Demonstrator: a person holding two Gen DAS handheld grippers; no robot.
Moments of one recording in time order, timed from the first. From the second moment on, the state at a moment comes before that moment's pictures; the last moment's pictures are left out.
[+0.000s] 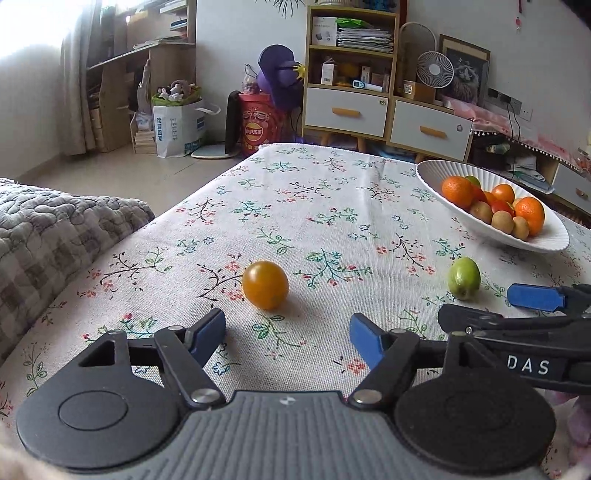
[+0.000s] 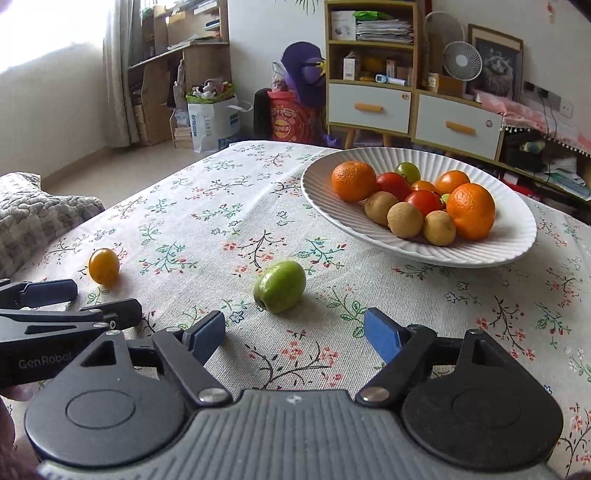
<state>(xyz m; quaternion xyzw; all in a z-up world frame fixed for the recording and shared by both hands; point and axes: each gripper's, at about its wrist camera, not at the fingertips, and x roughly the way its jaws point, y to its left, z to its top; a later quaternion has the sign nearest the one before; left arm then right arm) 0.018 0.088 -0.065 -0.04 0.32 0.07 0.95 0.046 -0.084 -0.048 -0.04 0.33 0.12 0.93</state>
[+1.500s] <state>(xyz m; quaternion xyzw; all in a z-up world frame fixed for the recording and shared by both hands) 0.043 0.088 -0.059 -0.09 0.32 -0.01 0.94 0.039 -0.103 -0.032 0.01 0.33 0.14 0.93</state>
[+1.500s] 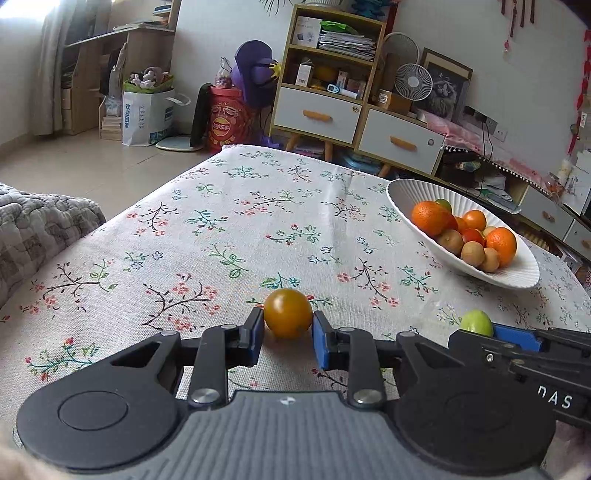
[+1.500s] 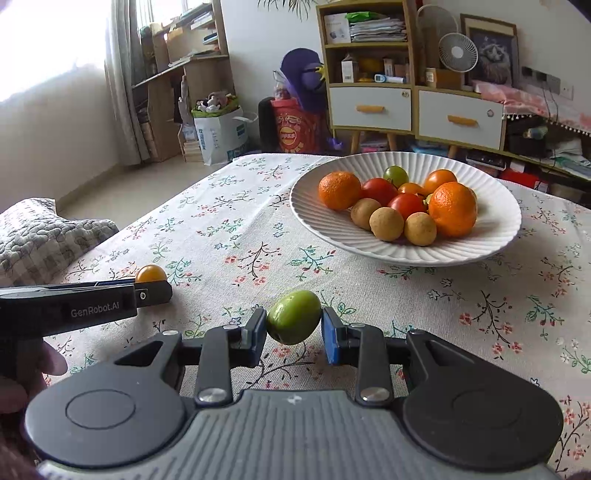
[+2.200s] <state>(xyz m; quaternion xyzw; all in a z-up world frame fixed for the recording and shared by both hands) 0.054 0.051 -0.041 -0.11 0.33 -0.10 0.93 0.038 -0.151 0.001 0.02 0.32 0.10 0.94</state>
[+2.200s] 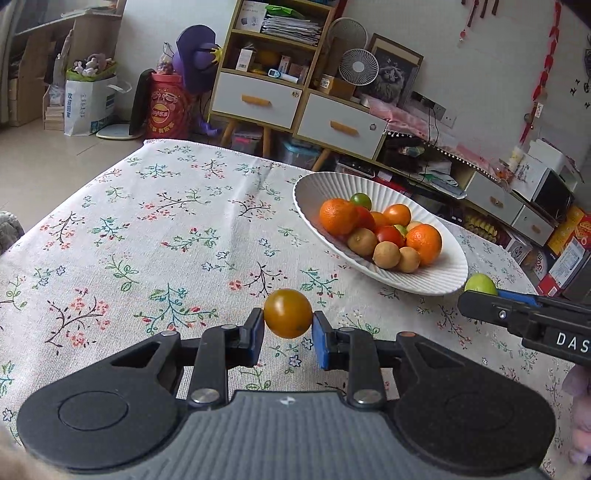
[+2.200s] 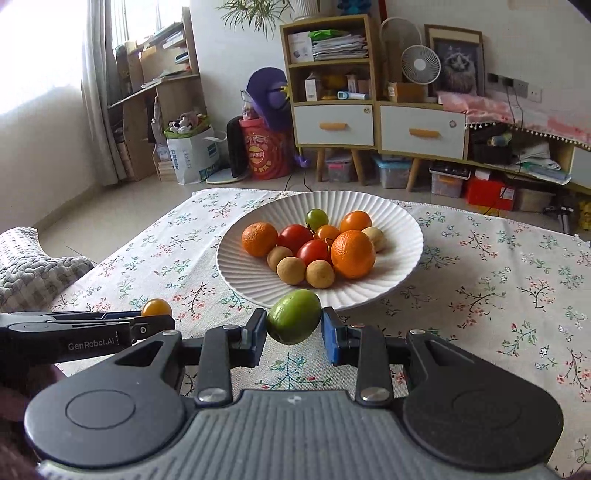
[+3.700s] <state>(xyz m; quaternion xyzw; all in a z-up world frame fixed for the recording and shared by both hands) 0.103 -0.028 -0.029 -0.03 0.34 -0.22 0.92 0.067 -0.192 -0.003 0.05 0.31 0.09 0.95</state>
